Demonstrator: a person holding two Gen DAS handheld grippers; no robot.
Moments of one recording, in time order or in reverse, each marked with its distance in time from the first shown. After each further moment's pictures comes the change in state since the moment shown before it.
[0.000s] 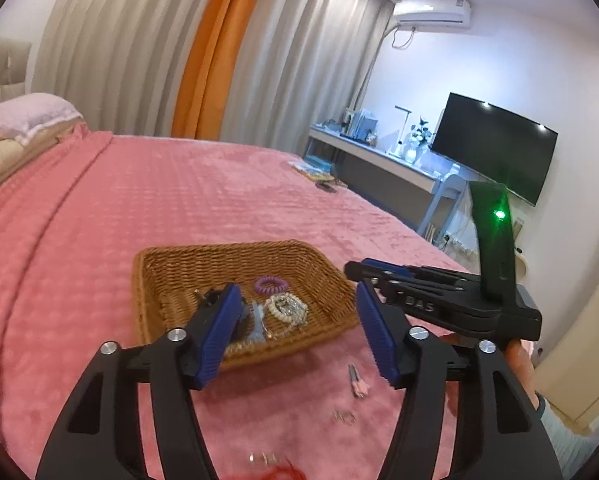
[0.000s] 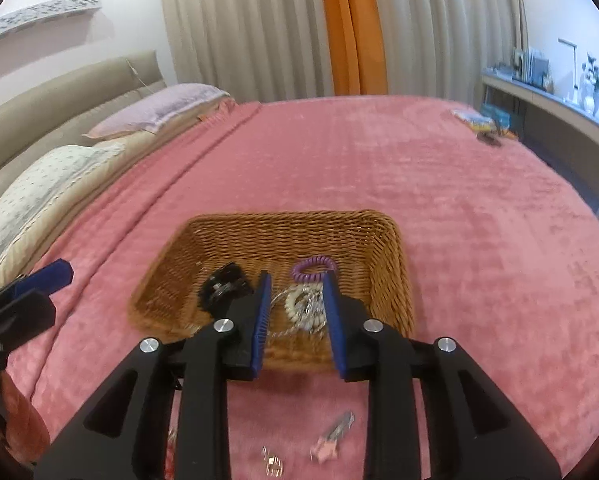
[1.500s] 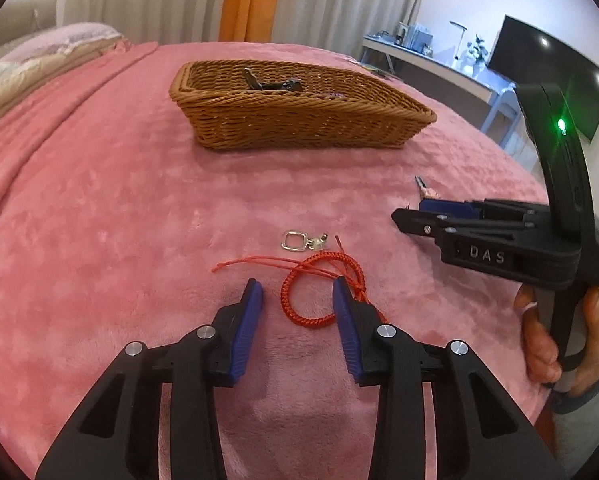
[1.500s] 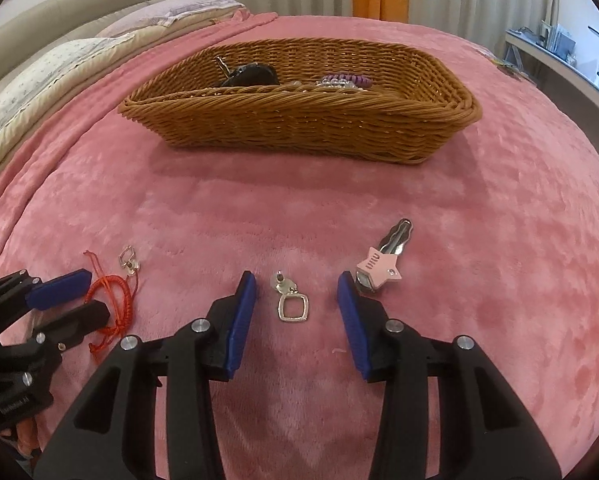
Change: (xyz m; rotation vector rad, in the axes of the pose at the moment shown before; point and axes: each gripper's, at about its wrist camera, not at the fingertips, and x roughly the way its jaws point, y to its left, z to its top) left arm 0.020 0.003 -0.156 -0.017 0.315 0.225; right arm 0.045 0.024 -0.137 -0.090 0.284 -0.017
